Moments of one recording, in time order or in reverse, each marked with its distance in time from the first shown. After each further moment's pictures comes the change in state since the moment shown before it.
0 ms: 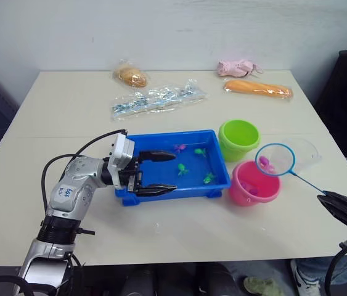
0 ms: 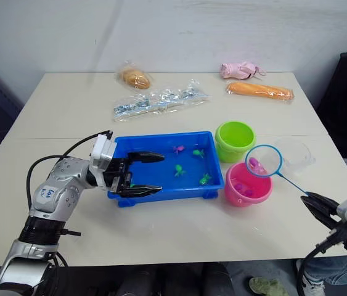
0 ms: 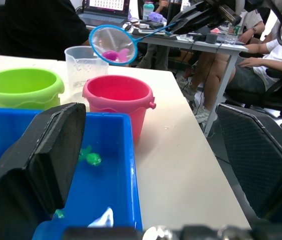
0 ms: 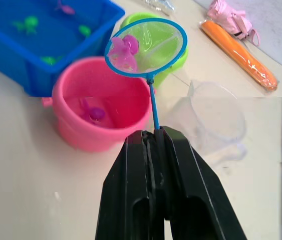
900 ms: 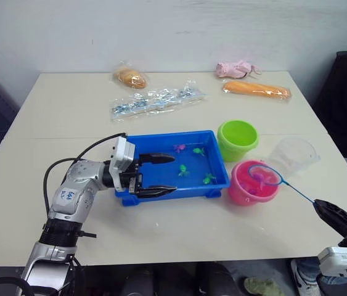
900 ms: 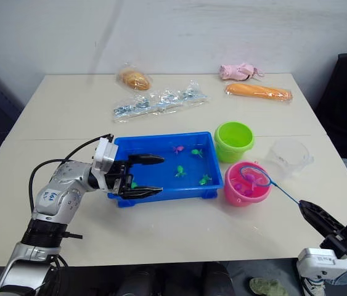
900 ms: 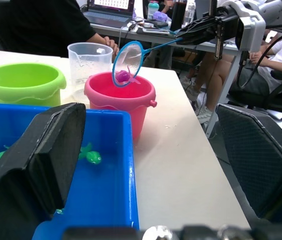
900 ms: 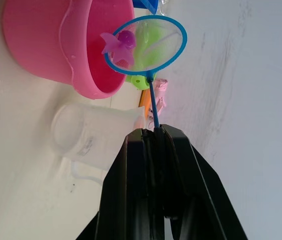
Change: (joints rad) left arm 0.028 -0.013 0.014 -0.009 0.012 0.000 0.022; right arm -0.062 -0.061 0.038 0.437 -0.918 -1.211 -0.580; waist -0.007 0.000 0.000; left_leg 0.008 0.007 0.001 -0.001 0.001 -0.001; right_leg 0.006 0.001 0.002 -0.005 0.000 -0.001
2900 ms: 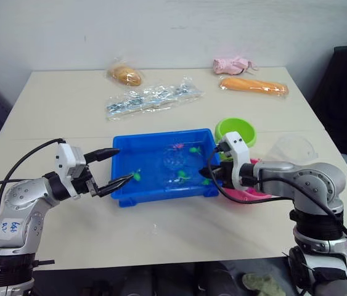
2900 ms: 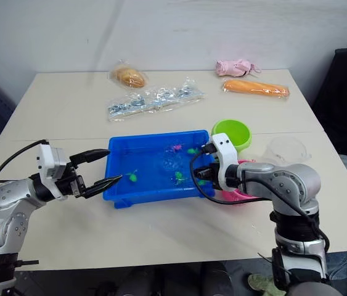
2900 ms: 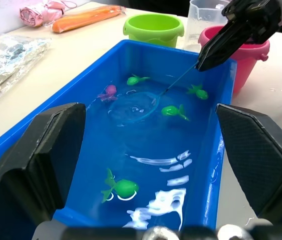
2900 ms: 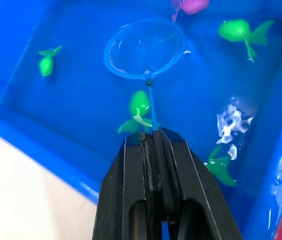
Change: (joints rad) left arm 0.308 0.165 0.301 -0.193 0.030 -0.026 0.253; right arm -1.125 0.220 0.753 -0.020 1.450 2.500 -0.251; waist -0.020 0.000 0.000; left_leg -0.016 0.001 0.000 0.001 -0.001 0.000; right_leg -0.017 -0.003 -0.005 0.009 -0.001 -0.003
